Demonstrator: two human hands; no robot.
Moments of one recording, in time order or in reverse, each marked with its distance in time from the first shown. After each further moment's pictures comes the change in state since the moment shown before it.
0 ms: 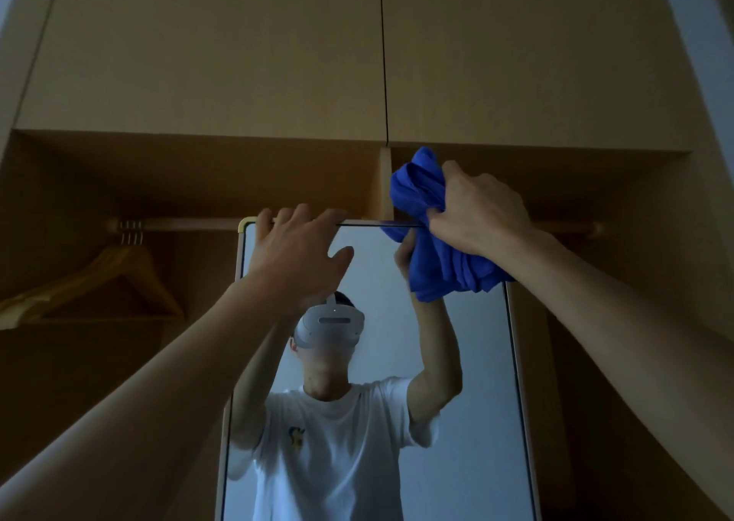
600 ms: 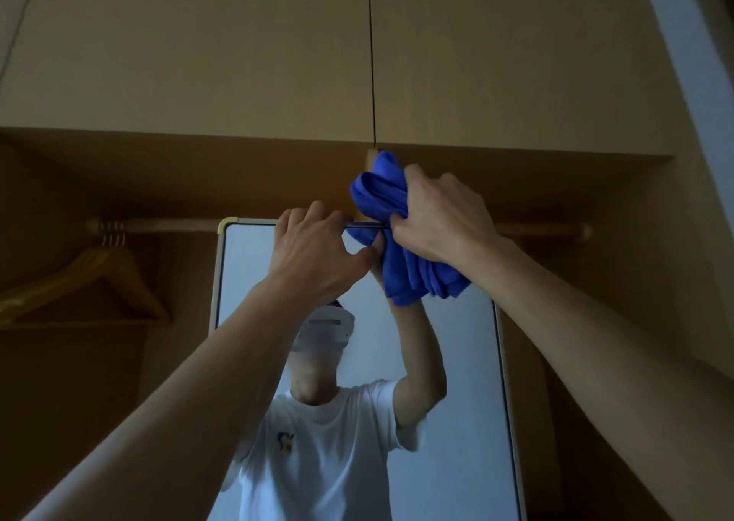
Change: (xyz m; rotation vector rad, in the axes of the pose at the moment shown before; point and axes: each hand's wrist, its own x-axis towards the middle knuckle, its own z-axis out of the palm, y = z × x) left_hand 0.013 0.033 0.015 -0.143 0.031 0.026; right_hand -0.002 -0.018 0.004 -0.010 0.028 -0.079
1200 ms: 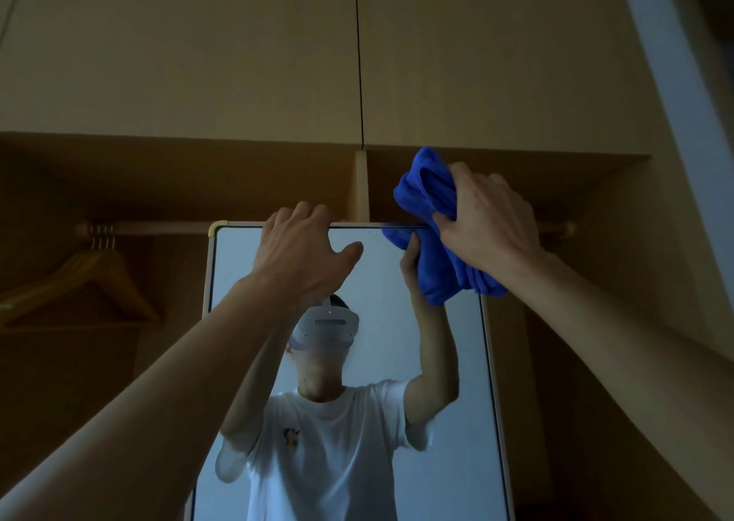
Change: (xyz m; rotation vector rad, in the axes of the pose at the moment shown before) left_hand -0.006 -0.002 -0.012 0.002 0.001 -0.010; right_hand -0.026 0.052 -0.004 -0.029 0.223 0.031
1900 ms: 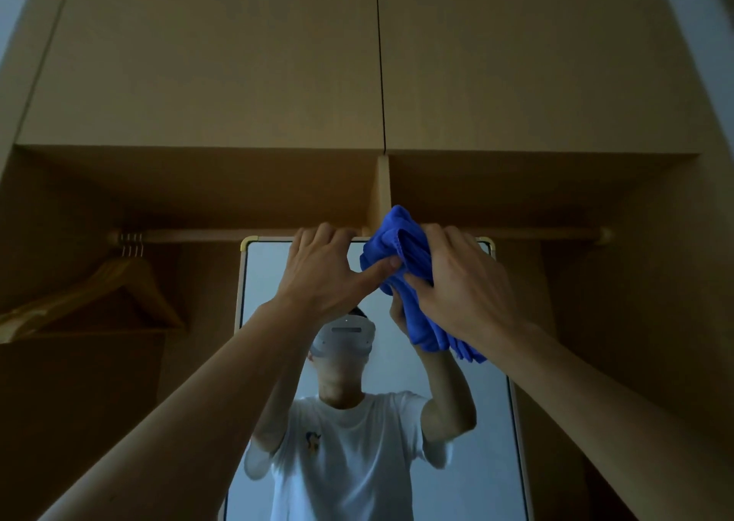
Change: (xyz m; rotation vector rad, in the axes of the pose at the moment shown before) left_hand 0.008 -0.018 0.035 -0.050 0.001 0.022; right_hand -0.039 -0.033 0.057 0.129 -0.072 -0.109
